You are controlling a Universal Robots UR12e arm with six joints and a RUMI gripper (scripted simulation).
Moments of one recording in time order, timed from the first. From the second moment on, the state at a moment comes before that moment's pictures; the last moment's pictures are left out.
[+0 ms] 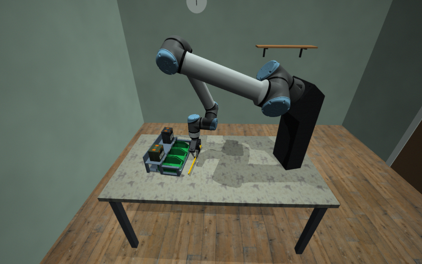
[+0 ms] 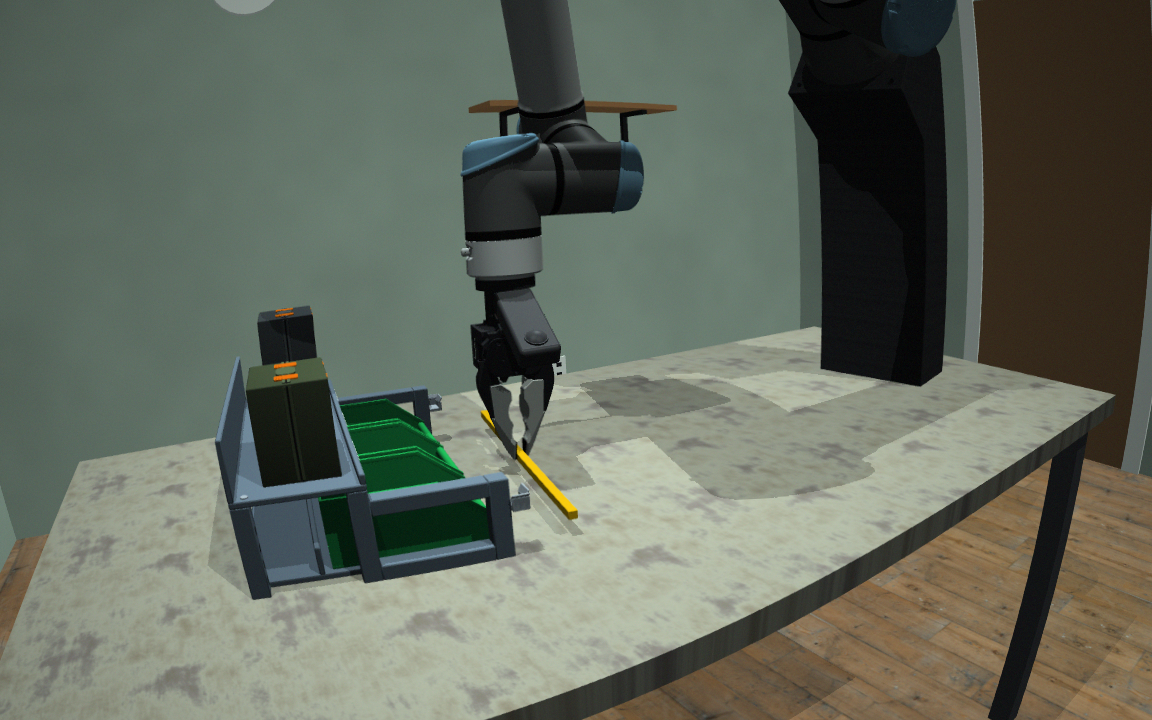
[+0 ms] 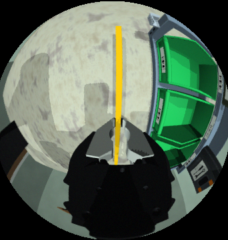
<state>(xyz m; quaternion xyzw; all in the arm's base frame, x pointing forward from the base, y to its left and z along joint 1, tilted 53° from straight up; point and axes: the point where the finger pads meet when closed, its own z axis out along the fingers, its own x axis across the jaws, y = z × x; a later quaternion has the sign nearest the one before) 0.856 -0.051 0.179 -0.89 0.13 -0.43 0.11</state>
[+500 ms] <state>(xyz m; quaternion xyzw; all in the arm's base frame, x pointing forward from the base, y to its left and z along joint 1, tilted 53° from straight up) 0.824 -0.055 0.203 -0.89 0.13 -0.43 0.11</state>
